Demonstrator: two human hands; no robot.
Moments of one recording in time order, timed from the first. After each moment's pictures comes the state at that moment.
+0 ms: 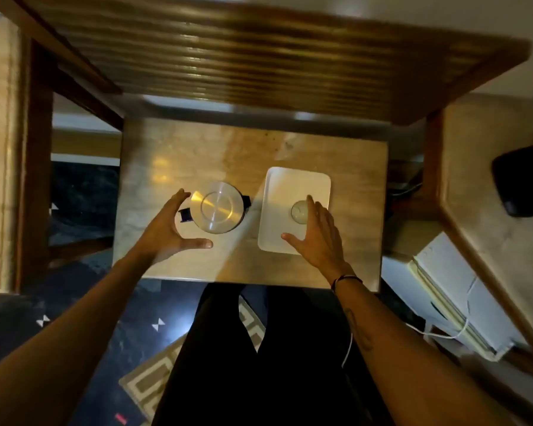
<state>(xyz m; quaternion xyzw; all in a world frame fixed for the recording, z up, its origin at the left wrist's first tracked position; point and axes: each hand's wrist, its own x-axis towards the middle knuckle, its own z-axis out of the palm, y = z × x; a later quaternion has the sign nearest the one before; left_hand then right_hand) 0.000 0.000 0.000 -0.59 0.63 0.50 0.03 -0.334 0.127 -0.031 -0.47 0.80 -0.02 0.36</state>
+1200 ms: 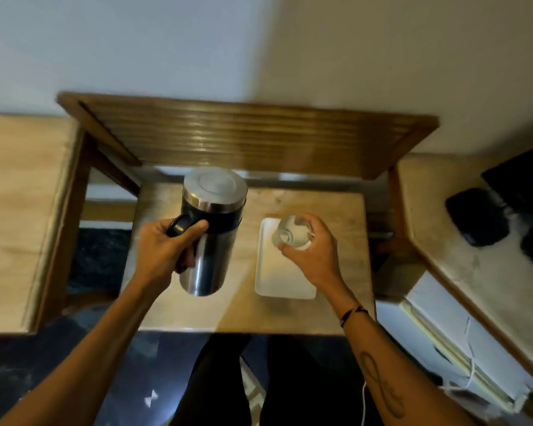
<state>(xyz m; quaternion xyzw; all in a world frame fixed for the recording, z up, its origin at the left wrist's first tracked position) -0.055 0.002 0.144 -0.54 0.52 0.58 -0.32 -0.338 0.105 0.083 -0.40 0.77 -0.39 0.32</state>
